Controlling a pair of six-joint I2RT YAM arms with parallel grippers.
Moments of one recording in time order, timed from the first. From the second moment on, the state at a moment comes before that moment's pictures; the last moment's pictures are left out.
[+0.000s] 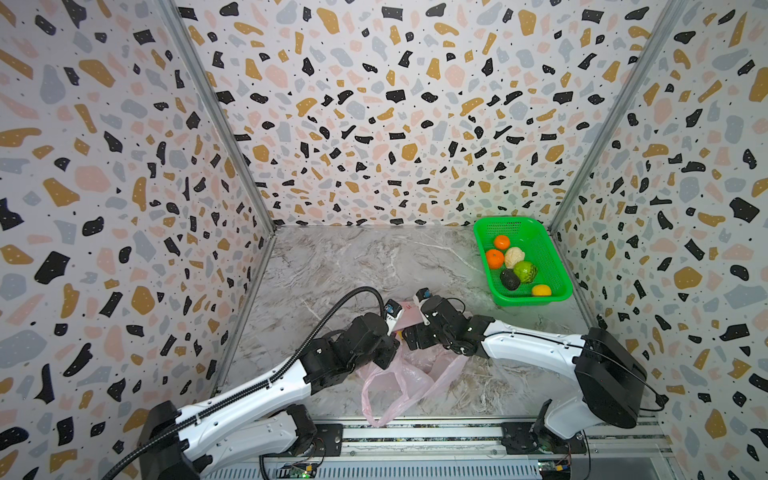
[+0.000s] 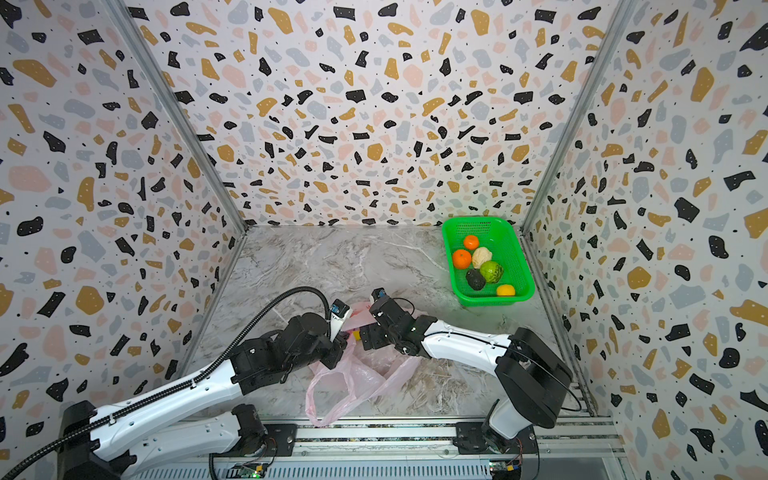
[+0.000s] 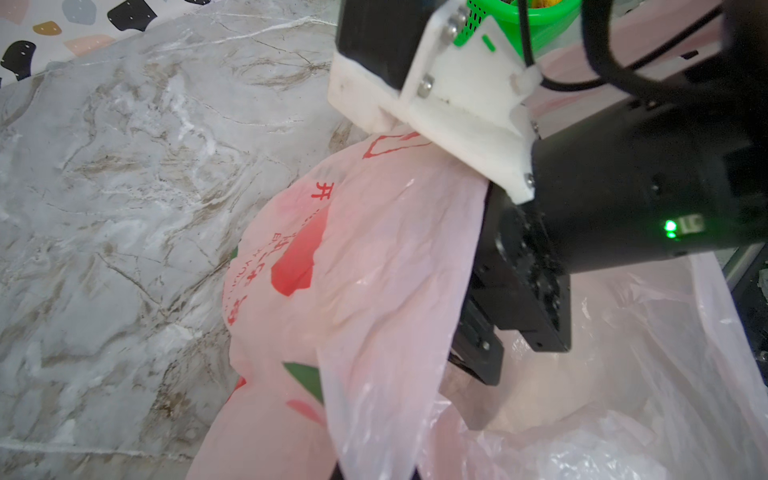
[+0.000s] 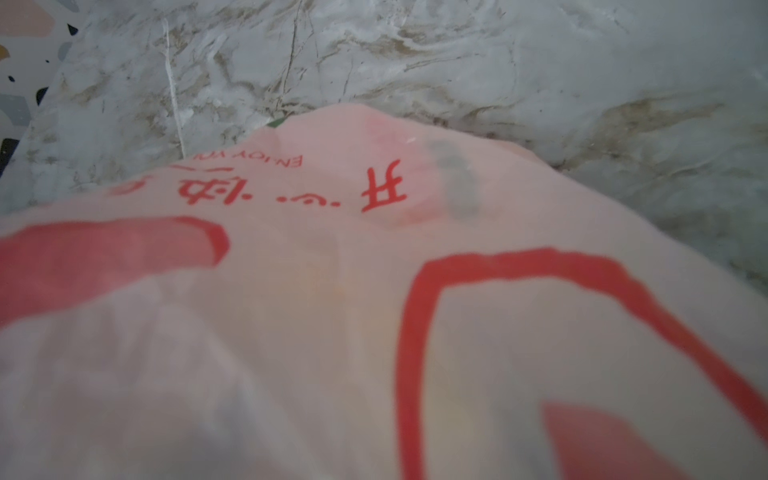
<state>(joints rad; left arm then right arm) -0.95 0.98 0.74 -0.49 -0.16 -0.22 0.93 1.56 0.92 -0.19 0.06 0.50</state>
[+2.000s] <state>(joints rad) -0.95 0.96 0.66 -0.46 -0.17 -0.25 0.89 1.75 1.00 -0.27 -0.02 0.04</state>
